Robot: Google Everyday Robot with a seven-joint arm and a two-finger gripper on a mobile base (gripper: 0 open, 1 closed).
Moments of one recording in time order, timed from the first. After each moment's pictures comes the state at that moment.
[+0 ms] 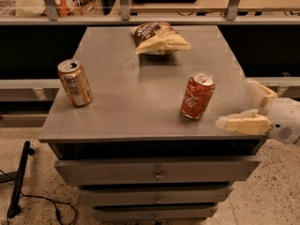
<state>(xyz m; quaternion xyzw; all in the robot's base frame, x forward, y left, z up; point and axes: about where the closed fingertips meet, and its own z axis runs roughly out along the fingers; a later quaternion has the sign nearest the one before) 0.480 -0.213 0.890 -0.28 0.66 0.32 0.61</state>
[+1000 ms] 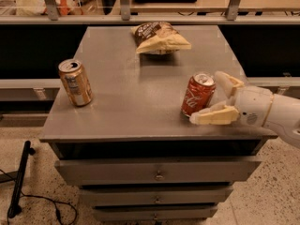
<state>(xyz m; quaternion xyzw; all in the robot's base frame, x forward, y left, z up) 0.518 -0.155 0.875 -0.35 0.65 0.33 0.59</state>
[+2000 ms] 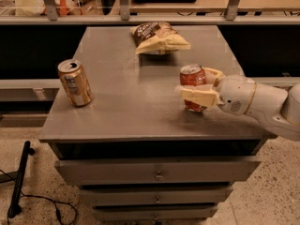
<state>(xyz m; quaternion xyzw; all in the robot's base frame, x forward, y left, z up) 0.542 -0.118 0.895 -0.36 0.60 0.37 0.61</state>
